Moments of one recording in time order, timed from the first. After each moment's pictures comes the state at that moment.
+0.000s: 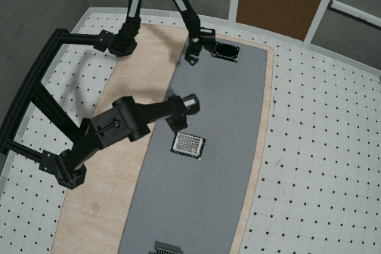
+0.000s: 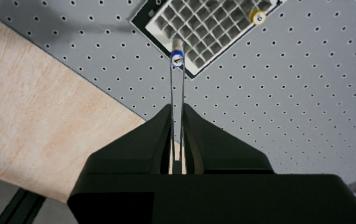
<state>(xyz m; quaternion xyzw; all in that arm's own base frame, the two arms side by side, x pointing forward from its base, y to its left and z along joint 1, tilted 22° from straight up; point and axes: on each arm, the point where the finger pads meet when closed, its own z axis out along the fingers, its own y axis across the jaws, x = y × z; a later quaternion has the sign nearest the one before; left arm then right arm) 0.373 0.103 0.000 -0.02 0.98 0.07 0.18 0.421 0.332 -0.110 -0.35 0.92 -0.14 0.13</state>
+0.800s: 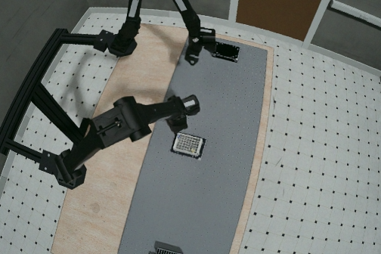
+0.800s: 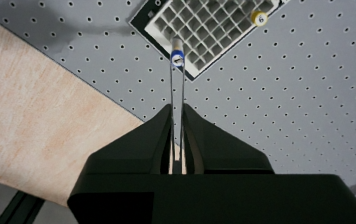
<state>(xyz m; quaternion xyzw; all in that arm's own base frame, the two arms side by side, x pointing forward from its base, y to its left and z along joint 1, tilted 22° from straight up) 0.373 0.103 0.000 -0.02 0.98 0.07 0.18 0.423 0.331 -0.116 -0.35 0.92 -0.14 0.13</state>
